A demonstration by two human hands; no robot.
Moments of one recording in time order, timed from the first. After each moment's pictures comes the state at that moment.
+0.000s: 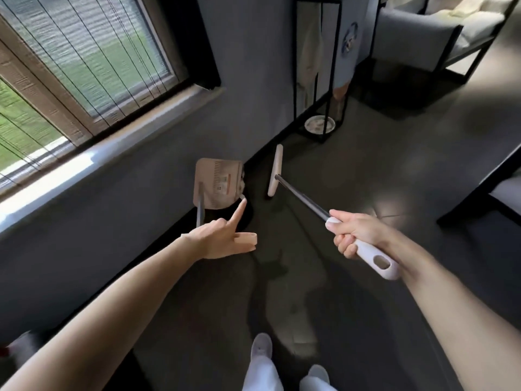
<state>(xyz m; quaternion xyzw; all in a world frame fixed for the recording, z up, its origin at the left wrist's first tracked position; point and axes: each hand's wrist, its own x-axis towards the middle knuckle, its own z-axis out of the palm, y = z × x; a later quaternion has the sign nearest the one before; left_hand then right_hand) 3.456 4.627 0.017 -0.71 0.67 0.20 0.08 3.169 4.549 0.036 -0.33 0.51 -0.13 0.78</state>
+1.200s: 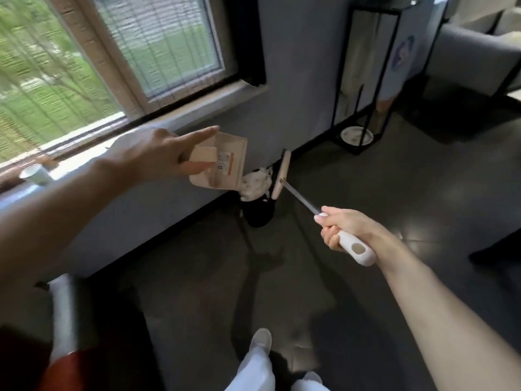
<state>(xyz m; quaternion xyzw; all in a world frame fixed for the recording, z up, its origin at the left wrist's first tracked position) 3.518 4.666 0.167 -0.61 0.77 -0.15 -0.08 3.203 4.564 0.044 -0.32 0.47 -0.13 0.81</state>
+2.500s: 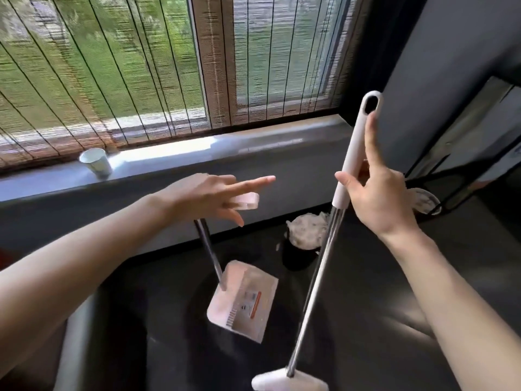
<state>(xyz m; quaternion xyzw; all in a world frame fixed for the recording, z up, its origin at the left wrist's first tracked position) 3.803 4.690 0.105 -0.65 0.75 -0.02 -0.12 3.568 4.513 0.147 -0.88 0.28 -0.30 0.24</state>
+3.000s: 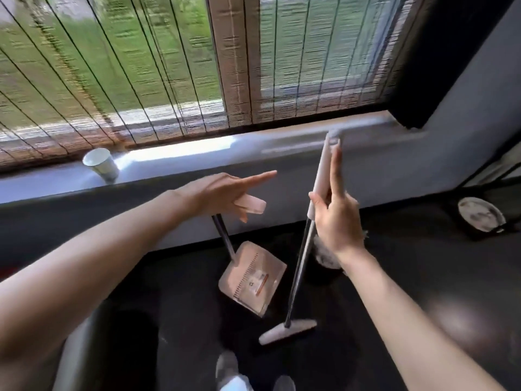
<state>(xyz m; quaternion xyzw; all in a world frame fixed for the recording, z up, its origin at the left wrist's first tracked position) 3.907 4.590 0.043 -0.78 0.61 0.13 -0.04 3.707 4.448 0.026 -0.85 0.19 -0.37 0.31</state>
